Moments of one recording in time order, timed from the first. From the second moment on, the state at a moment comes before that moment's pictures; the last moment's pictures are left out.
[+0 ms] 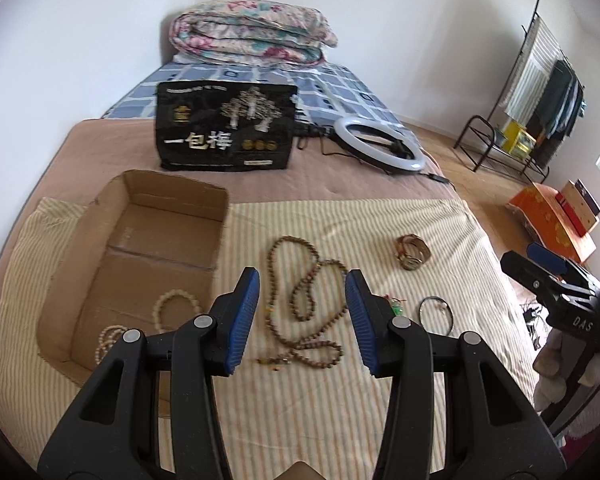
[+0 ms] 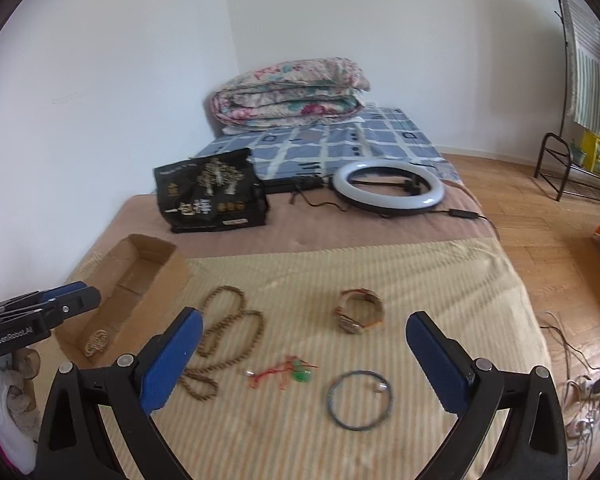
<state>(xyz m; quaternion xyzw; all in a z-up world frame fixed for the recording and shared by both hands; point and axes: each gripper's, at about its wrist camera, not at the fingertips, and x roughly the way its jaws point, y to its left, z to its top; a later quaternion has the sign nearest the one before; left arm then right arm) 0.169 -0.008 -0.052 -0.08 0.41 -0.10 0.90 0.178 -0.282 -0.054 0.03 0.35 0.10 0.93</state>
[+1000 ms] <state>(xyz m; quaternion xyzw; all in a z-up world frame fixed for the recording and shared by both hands) 0.221 -0.127 -0.146 -0.05 0.50 -0.20 0.84 0.183 -0.329 -0.171 -0.02 0.48 0.12 0.87</state>
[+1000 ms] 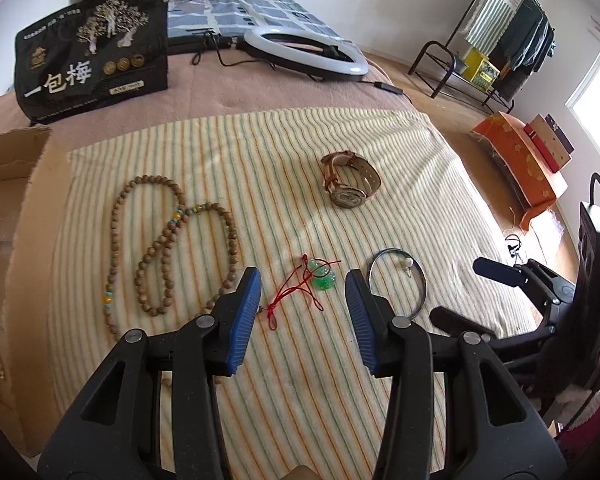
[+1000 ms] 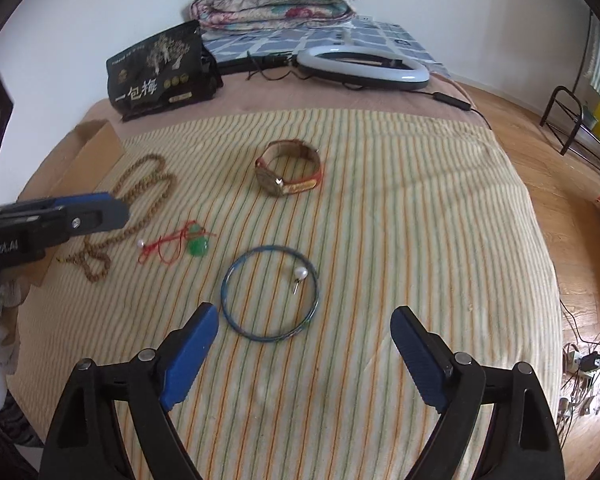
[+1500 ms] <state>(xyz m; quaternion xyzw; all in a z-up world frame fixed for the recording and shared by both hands) 0.232 -0.168 -0.186 0.03 0.51 -0.23 0.83 0.189 -0.323 -0.195 -0.05 0.47 0.13 0.87</state>
